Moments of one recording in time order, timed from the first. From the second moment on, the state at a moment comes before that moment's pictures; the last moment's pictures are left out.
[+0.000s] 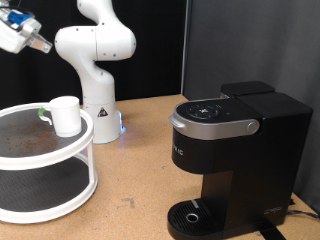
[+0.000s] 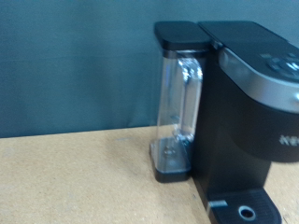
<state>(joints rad) -0.17 -0.56 -0.74 -2.46 0.48 1.48 -1.39</state>
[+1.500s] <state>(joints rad) -0.15 -0.30 -0.84 -2.46 0.51 1.65 -1.65</state>
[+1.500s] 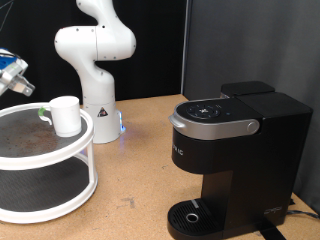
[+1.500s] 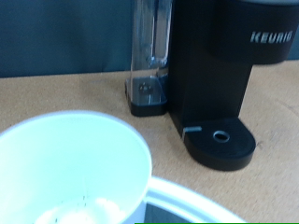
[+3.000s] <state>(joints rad) -0.17 -0.33 -0.83 -2.34 0.40 1.38 -1.58</state>
